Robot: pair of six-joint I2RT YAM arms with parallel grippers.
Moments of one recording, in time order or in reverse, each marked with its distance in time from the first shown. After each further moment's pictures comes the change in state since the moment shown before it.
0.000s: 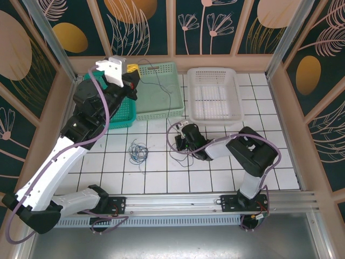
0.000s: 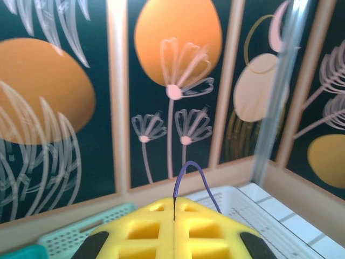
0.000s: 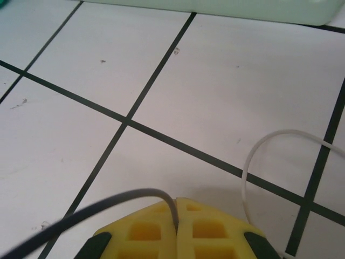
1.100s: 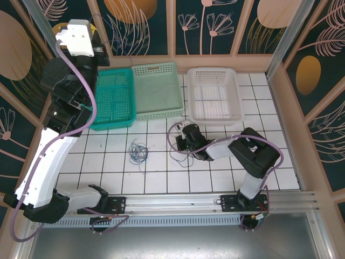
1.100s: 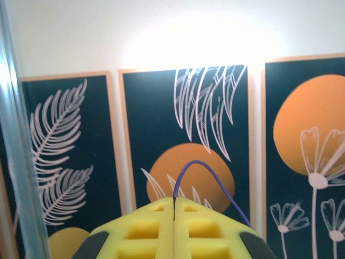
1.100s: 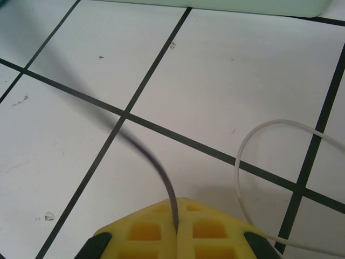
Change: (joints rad) left arm 0.082 0.118 0.384 0.018 -0.362 0.286; right arm 0.000 -0.020 -0.006 -0.028 0.000 0.020
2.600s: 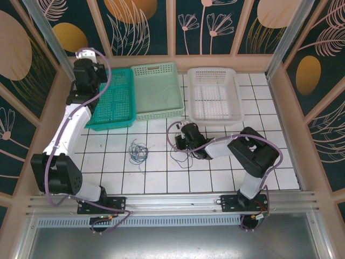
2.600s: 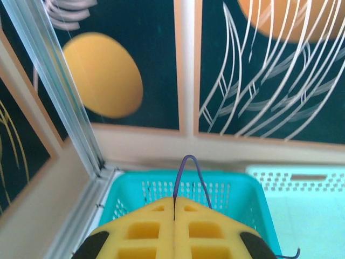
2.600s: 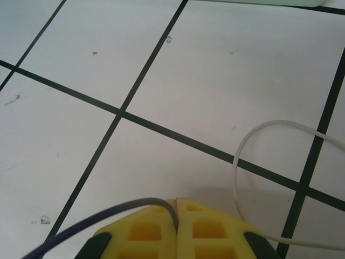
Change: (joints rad) left arm 0.425 0.244 -0.407 0.021 0.205 -0.267; right arm -0.002 0.010 0.031 -0.054 0.000 0.014
